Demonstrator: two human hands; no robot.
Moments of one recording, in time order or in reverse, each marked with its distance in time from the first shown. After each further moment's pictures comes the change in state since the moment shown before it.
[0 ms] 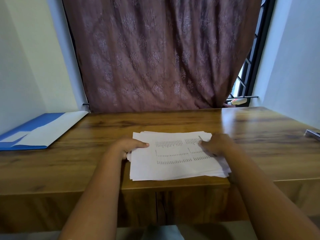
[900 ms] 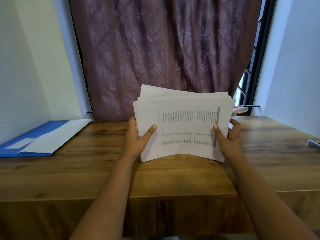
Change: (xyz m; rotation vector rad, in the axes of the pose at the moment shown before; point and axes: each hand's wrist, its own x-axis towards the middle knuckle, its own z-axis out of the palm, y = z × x) left_hand -0.009 0.019 0.028 -0.187 0.467 0.839; right_hand 0.003 0.014 -0.002 1.140 0.485 -0.280
